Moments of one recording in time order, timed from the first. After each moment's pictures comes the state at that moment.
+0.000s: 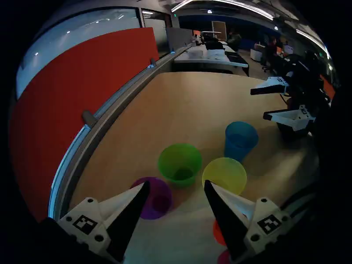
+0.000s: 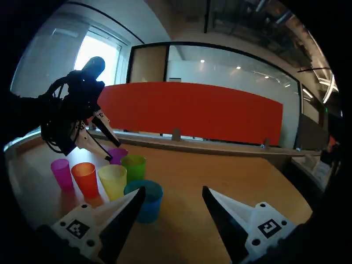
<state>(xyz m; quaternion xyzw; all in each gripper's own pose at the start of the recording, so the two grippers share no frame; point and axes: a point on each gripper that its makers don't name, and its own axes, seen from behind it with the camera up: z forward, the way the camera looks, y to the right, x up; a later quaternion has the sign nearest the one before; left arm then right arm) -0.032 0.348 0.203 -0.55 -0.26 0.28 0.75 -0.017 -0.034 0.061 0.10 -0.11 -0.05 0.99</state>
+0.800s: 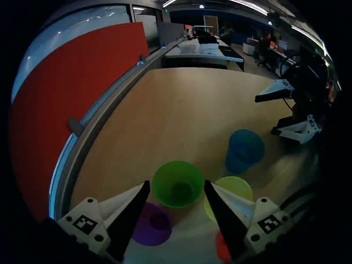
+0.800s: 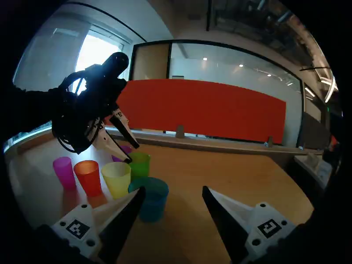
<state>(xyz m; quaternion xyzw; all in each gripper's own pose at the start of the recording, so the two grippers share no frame) -0.044 0.392 0.210 -0.57 -0.27 0.30 0.72 -0.025 -0.042 0.059 0.11 -0.12 -0.05 0.99</state>
